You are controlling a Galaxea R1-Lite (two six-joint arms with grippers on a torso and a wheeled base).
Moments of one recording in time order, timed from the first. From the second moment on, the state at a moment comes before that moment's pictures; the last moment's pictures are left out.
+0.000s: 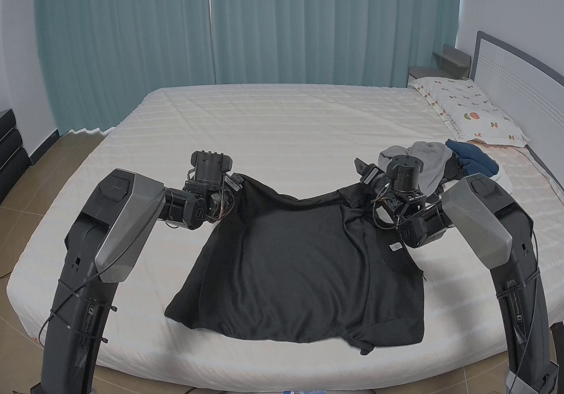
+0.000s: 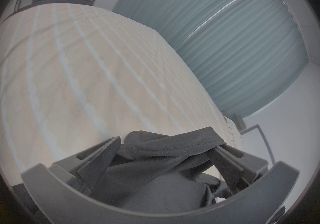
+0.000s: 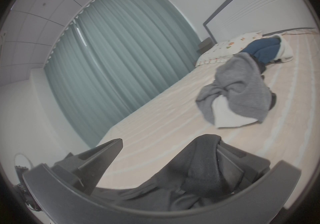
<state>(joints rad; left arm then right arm) -0.30 2.64 -1.88 -0.23 0.19 -1.02 0.28 2.64 -1.64 -0.92 -0.24 0.63</state>
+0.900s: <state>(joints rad) -0.21 2.63 -1.88 0.04 0.12 -0.99 0.18 2.59 -1.47 -0.88 -0.20 0.56</state>
